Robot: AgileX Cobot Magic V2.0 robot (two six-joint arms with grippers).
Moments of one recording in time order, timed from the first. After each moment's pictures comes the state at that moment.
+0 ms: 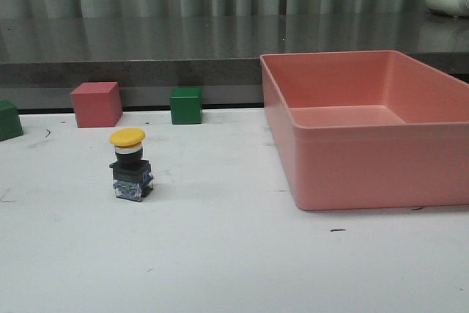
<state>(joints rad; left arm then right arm) -0.21 0.05 -0.29 0.03 0.27 -0.05 0.28 0.18 -0.42 -0.23 0.64 0.28</state>
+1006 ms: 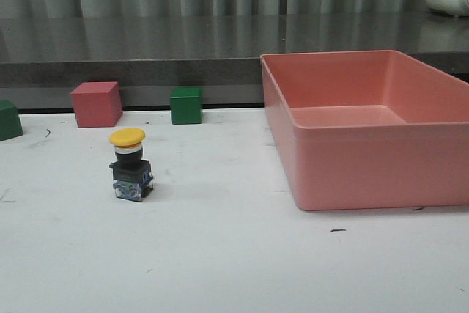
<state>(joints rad) 0.05 0.00 0.00 -0.07 0.19 -0.05 0.28 0.18 -0.42 -0.23 0.64 0.28</state>
